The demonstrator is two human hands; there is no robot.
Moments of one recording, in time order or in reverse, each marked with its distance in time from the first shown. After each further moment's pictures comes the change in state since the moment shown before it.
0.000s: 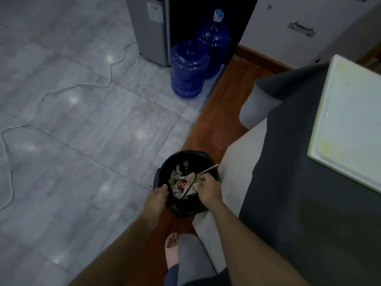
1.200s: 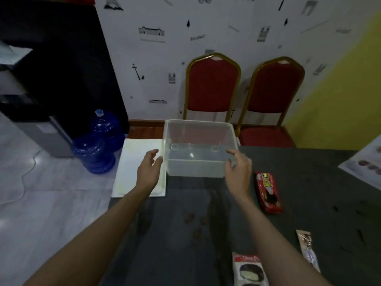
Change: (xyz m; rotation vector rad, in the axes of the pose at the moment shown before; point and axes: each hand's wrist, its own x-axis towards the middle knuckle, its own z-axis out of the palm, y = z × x) left_hand -0.412 0.069 0.375 0.723 -0.284 1.005; right_hand -0.259 0.204 -0.501 0.394 1.049 -0.220
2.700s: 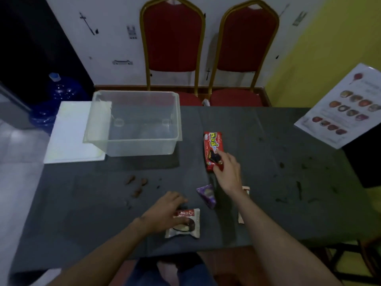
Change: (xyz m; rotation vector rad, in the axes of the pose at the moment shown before) left_hand -0.180 -0.066 0.210 0.680 -0.816 0.576; right_hand -0.020 0.202 -0.130 -0.264 -0.384 0.228
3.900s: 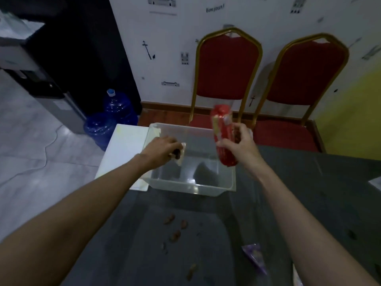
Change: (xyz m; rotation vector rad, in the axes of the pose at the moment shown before) left_hand 0.060 -0.160 -0.243 0.454 0.300 -0.126; right_hand 0.109 -0.217 -0.017 0.618 -0.273 -0.197
